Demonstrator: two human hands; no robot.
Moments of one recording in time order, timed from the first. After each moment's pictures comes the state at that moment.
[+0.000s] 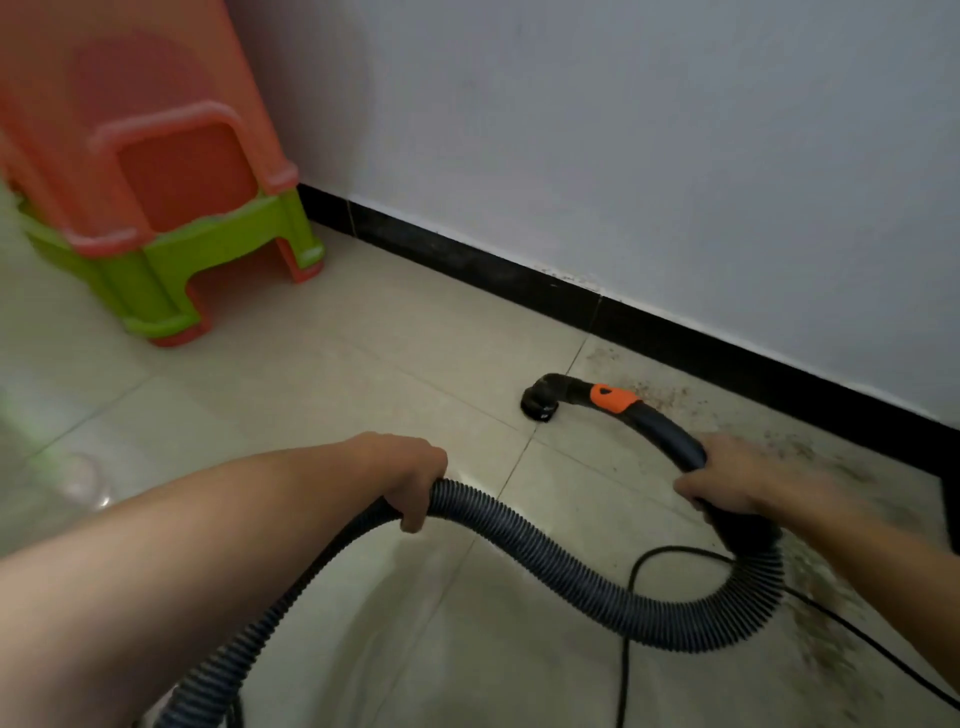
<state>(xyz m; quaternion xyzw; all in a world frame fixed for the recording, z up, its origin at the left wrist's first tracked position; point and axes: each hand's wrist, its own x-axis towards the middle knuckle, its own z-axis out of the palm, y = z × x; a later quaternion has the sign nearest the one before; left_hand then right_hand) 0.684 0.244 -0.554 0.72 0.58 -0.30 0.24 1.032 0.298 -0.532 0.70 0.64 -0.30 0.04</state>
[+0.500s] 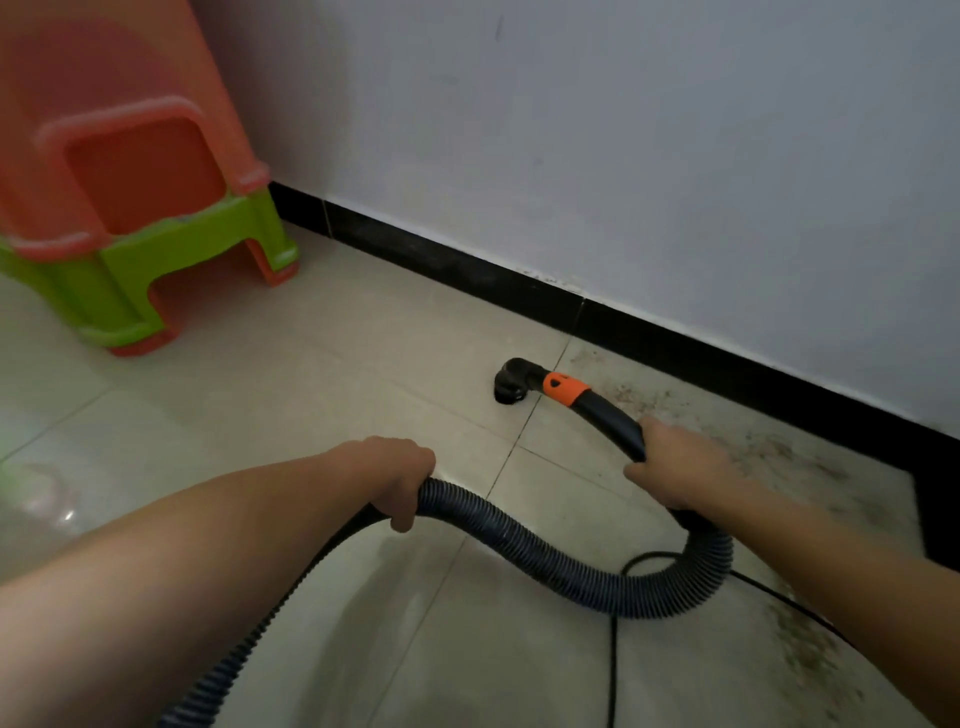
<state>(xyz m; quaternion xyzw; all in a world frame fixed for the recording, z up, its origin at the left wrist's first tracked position) 0.680 0.262 -0.564 0.72 0.59 -0.28 0.21 0.998 0.321 -0.563 0.67 0.73 -0.09 0.09</state>
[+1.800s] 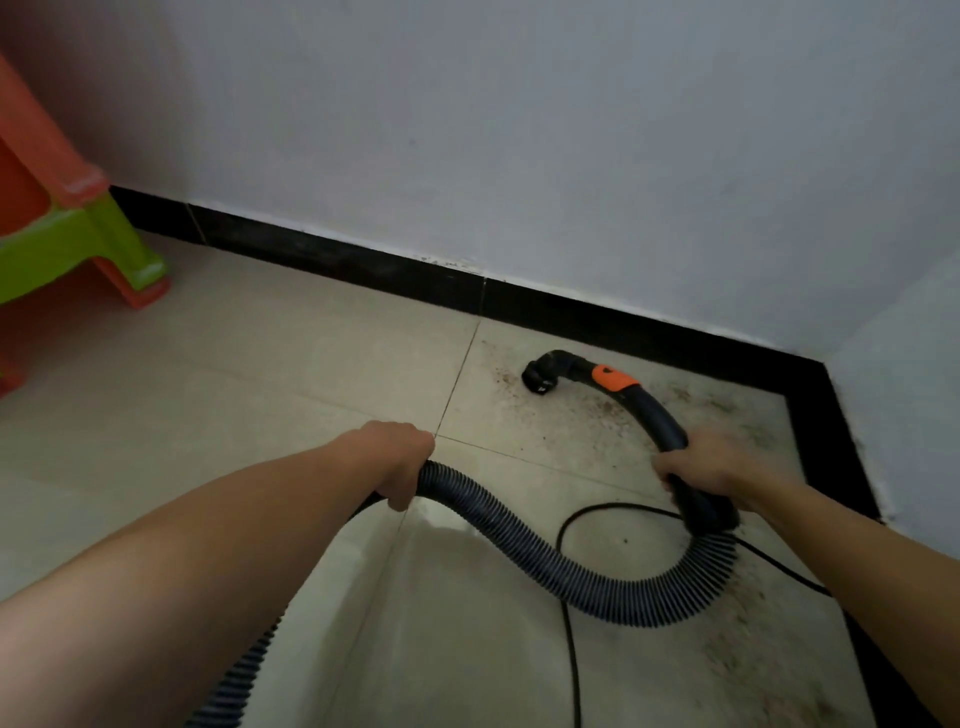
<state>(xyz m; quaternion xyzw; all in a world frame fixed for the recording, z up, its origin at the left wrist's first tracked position) 0.764 0.299 -0.566 0.80 0.52 -0.27 0.15 1.119 0.280 -0.553 0.81 0.46 -0.36 -0.07</state>
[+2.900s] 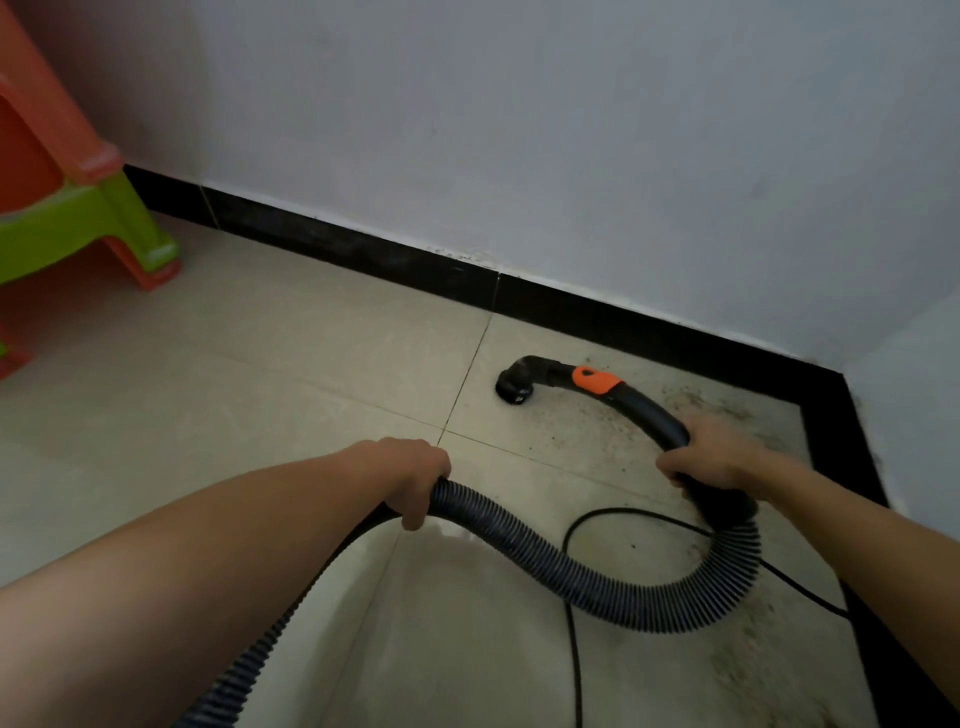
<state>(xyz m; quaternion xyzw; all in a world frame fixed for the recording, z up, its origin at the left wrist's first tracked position) 0.765 0.293 -0.586 0.79 0.50 -0.28 0.23 1.114 0.302 -0.552 0.78 0.52 -0.34 0.00</state>
